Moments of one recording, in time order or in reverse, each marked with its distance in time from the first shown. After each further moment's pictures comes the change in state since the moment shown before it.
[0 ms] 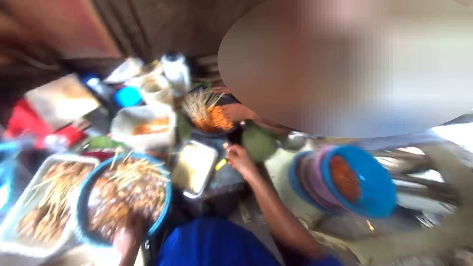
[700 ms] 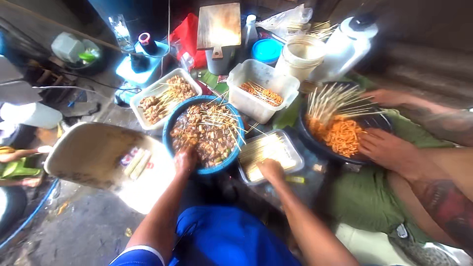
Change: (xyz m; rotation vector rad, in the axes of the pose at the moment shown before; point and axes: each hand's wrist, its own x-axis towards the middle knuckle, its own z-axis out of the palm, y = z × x) left_hand 0.011 -0.023 0.026 -0.055 0.259 -0.198; right_hand 0.059 0.046 0.169 -1.056 -0.511 -0.132
